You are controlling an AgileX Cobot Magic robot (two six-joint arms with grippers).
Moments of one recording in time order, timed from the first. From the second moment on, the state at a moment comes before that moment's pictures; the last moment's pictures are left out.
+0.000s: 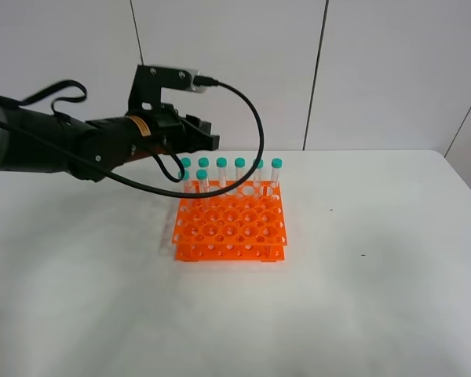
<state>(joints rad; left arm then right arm) -0.49 1.73 -1.03 0.10 -0.41 -0.11 0.03 -0.01 -0.50 0.08 1.02 -0.11</state>
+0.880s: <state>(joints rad) -0.26 1.86 -1.73 0.09 1.02 -0.03 0.03 -0.01 -0.50 0.08 1.02 -0.11</state>
